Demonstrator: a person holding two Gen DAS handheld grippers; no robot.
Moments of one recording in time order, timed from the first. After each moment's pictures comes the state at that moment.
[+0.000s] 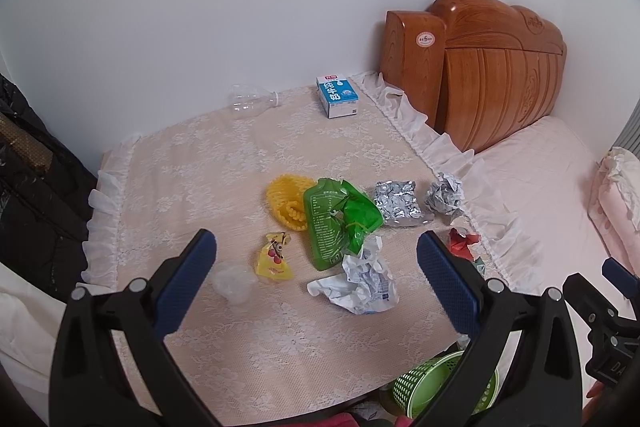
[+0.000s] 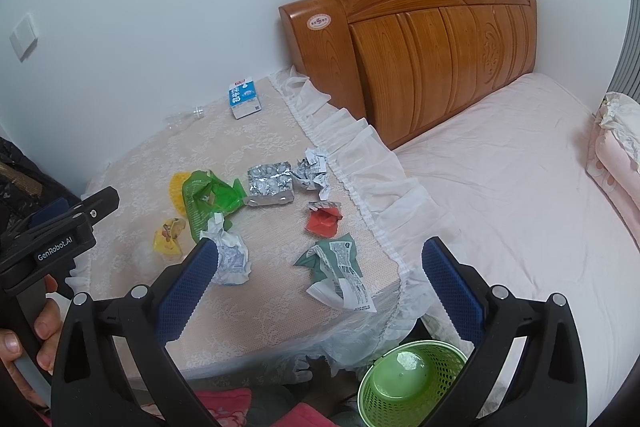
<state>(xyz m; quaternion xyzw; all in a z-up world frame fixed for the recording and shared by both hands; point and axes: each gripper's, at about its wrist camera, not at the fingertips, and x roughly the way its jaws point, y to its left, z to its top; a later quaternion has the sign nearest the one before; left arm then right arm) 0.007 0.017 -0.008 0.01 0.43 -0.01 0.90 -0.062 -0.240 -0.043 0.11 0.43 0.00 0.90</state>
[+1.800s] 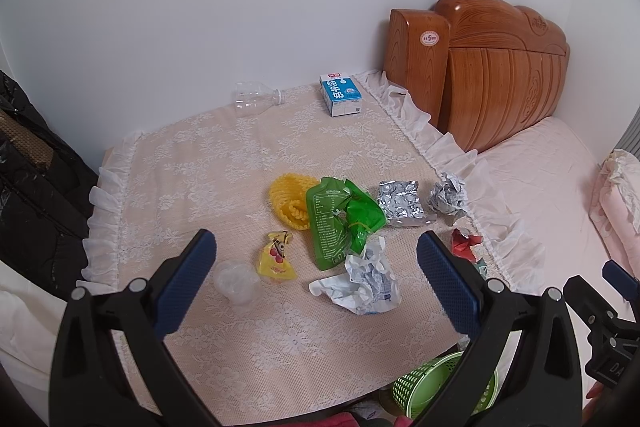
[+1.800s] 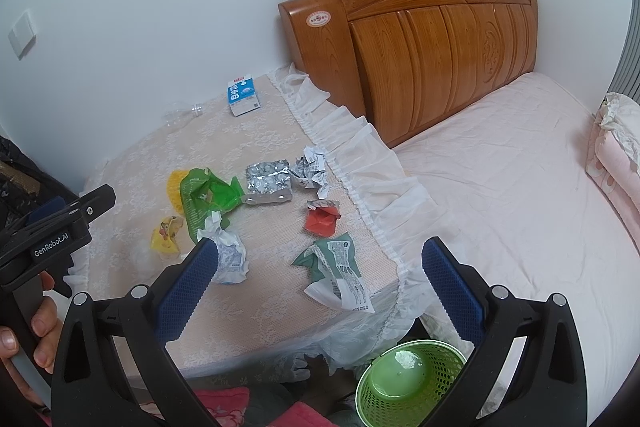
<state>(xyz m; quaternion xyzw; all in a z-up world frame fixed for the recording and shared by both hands) 0.009 0.020 -0.006 0.01 0.43 0.00 0.90 -0.060 -0.240 -0.044 0.11 0.43 0.00 0.90</state>
